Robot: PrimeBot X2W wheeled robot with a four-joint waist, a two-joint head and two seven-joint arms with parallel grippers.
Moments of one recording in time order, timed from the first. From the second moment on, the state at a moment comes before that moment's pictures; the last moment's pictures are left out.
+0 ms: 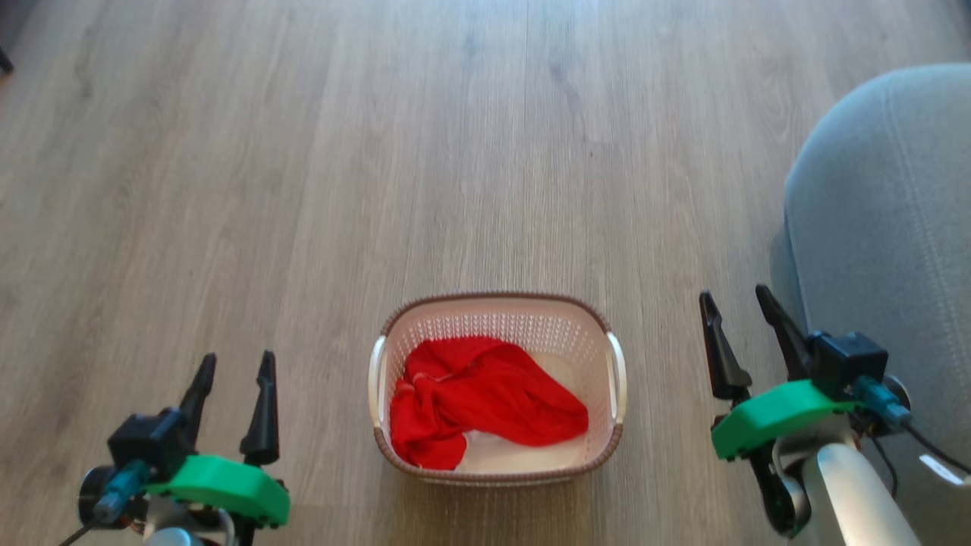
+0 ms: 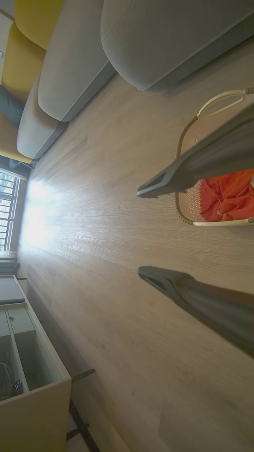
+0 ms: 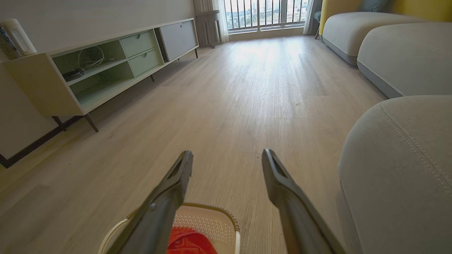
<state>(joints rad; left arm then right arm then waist) -0.01 0.05 0.06 0.24 -0.19 -0.13 -0.26 -0.15 -0.05 0.03 0.37 0.18 0.13 -0.25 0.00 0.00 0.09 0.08</state>
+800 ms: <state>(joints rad) -0.42 0.13 -0.32 0.47 -0.35 -0.13 -0.26 -0.47 -0.06 0.11 0.20 0.15 0.13 -0.25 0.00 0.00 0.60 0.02</state>
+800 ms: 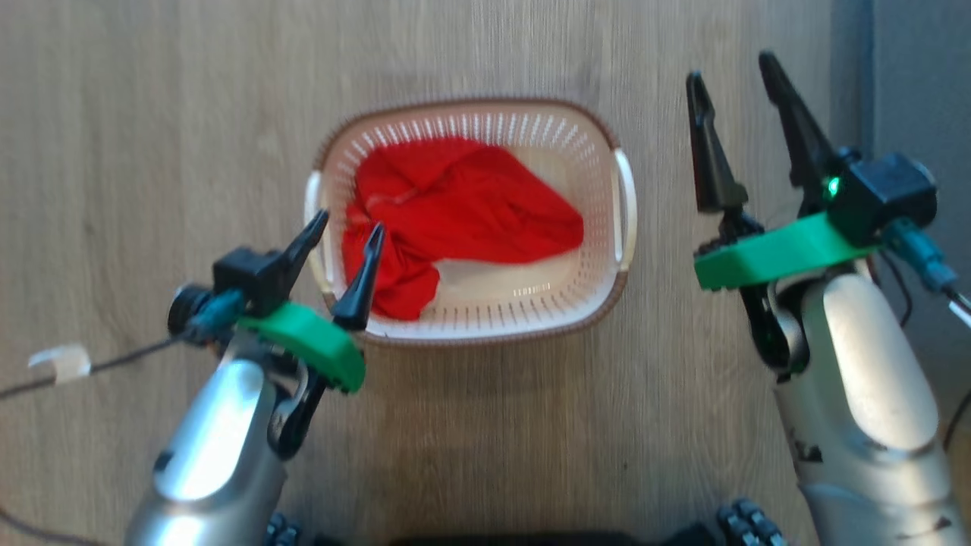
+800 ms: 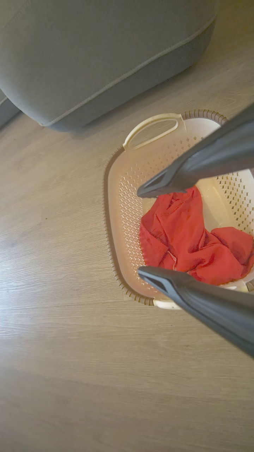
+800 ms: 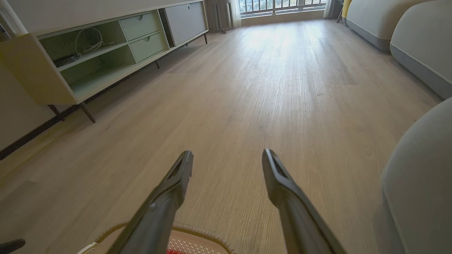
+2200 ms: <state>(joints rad) -1.14 0.21 -0.92 1.26 -0.02 -0.08 -0.13 -0.59 -0.06 0.21 0.10 0.27 0.13 -0.26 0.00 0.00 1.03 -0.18</state>
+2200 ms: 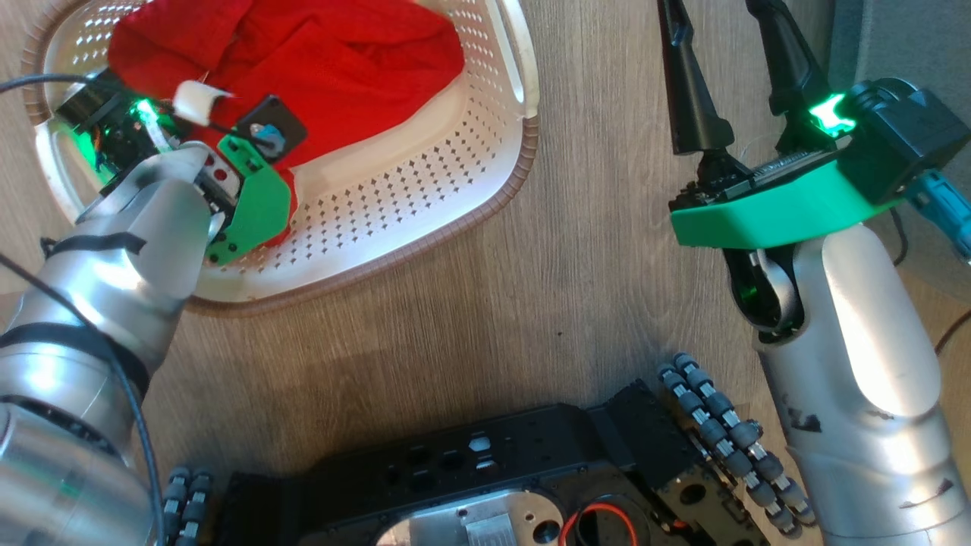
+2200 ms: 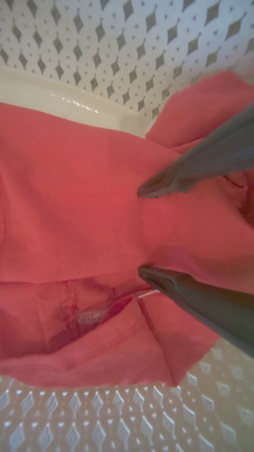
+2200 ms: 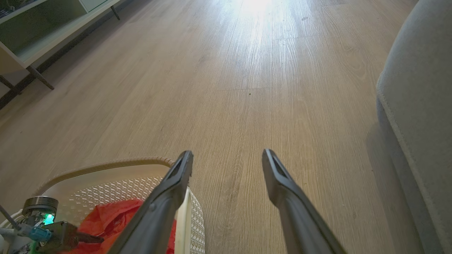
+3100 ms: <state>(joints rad) -1.10 0.14 -1.00 1.28 -0.03 -0.09 -0.12 -0.59 -0.06 0.20 0.14 0.27 0.13 -0.26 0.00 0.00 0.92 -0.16</state>
